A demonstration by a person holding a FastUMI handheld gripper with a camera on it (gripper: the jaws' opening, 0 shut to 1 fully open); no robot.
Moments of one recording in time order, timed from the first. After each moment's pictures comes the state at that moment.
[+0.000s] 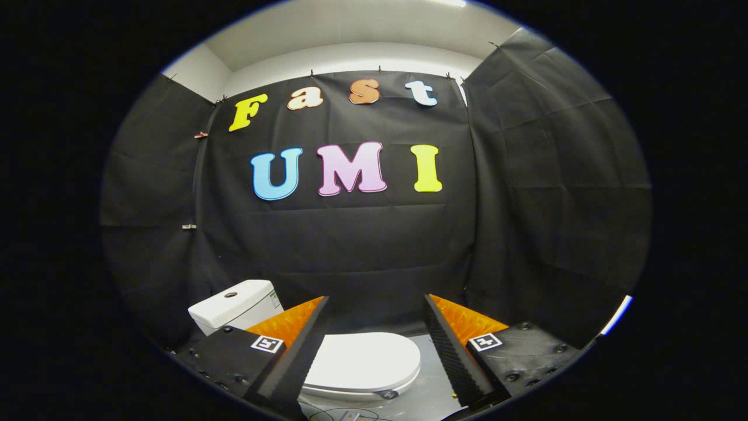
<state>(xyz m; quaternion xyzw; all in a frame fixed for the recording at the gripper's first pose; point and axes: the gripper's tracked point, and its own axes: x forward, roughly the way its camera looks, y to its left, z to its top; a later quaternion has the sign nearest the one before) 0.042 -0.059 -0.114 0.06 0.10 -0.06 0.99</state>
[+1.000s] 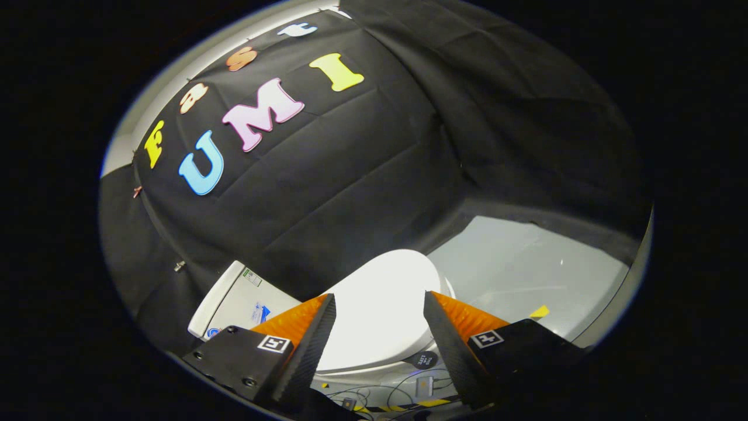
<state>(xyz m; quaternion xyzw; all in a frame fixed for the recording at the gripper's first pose) 0.066 -0.113 -0.390 0.35 0.28 -0.09 0.89</state>
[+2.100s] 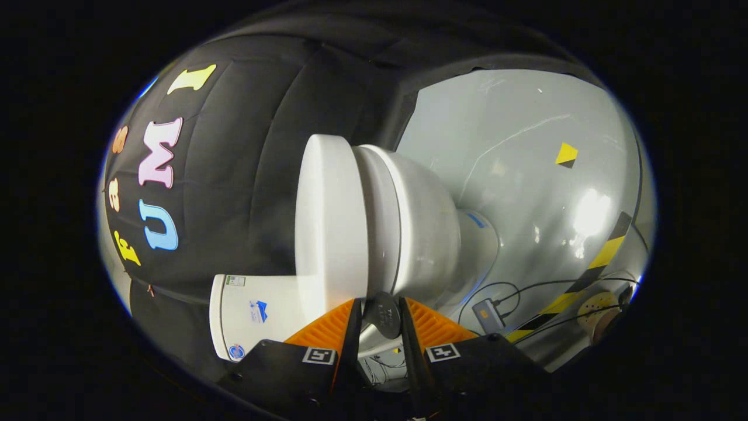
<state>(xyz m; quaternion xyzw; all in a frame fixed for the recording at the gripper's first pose) 0.025 -0.070 -0.568 0.59 0.39 -0.11 0.70</state>
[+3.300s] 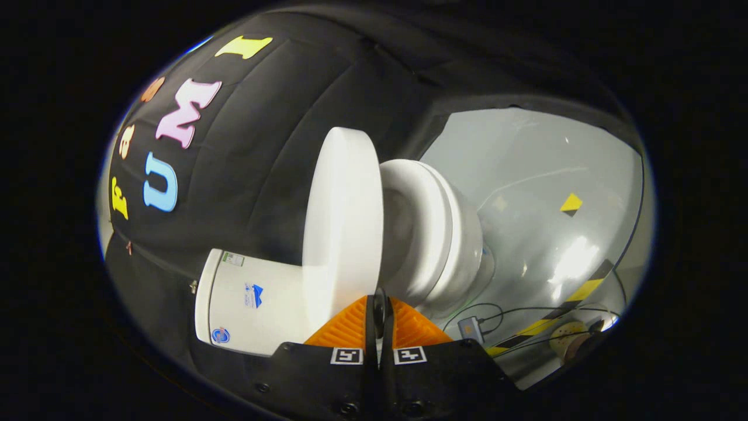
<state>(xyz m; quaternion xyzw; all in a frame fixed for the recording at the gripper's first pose) 0.046 -0.056 -0.491 0.45 0.40 -0.10 0.79</state>
